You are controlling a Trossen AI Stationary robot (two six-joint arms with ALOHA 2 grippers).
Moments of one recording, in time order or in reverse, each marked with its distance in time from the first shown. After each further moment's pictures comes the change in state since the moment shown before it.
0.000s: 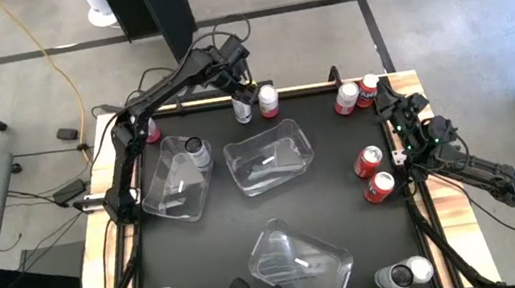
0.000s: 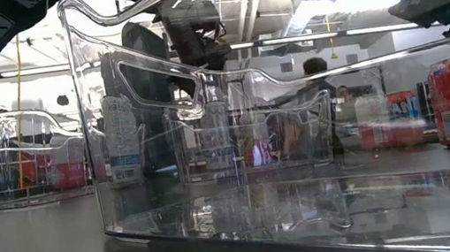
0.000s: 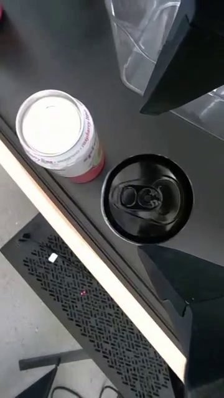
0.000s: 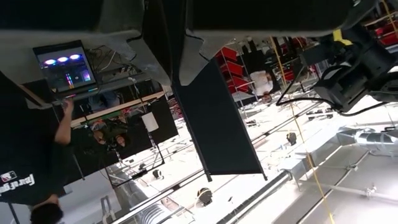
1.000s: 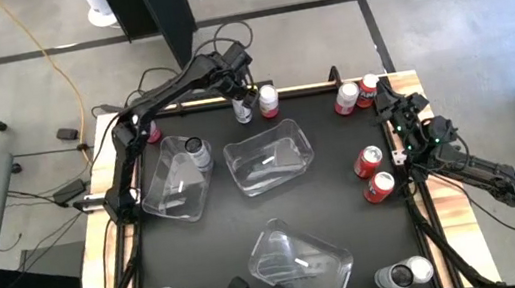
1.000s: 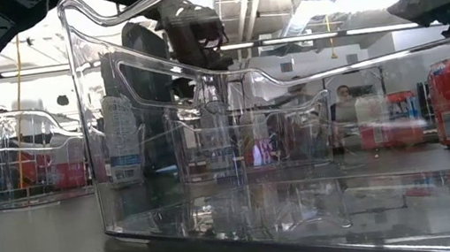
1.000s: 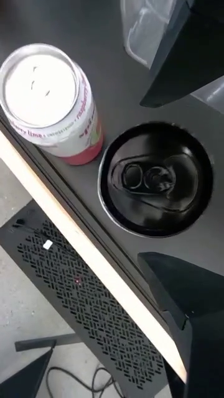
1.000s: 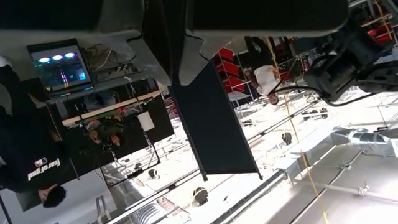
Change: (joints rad) left arm -0.004 0.004 -0.094 0.072 -0.065 -0.010; right arm 0.001 0.000 0.000 0.004 -0.013 0.000
